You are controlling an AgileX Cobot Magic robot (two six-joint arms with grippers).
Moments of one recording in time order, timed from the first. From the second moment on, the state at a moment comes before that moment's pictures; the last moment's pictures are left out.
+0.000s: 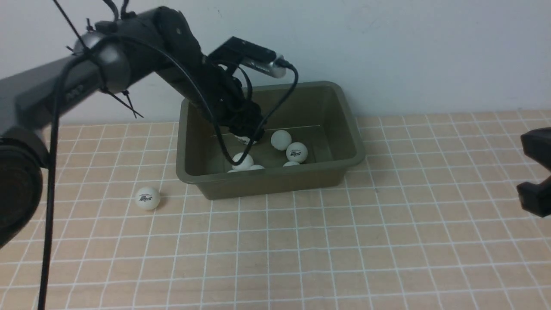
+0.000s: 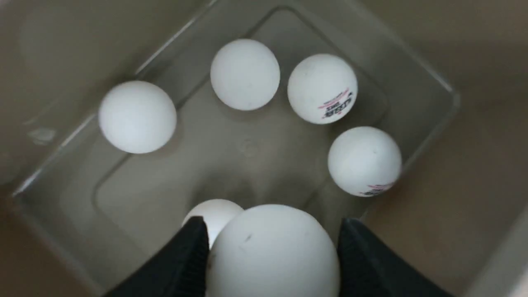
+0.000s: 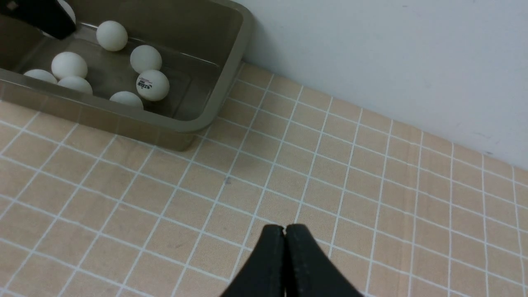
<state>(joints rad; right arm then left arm) 0.60 0.88 -0.88 -0.54 0.84 0.44 -0.28 2.14 -1.83 -0.39 0.86 0.56</state>
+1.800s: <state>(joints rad) 0.60 0.88 -0.88 -0.54 0.84 0.45 -0.01 2.06 -1.55 -0.20 1.01 0.39</state>
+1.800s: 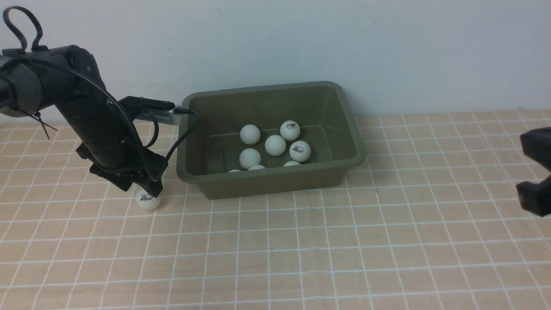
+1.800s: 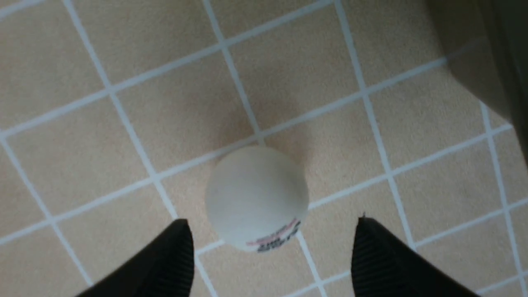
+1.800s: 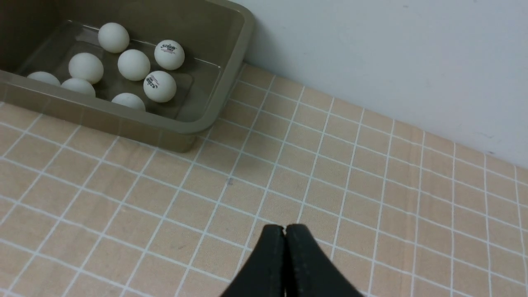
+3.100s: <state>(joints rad) 0.60 0.88 -0.88 -0.54 0.83 0.45 -0.03 2.12 -2.04 -0.03 1.23 0.21</state>
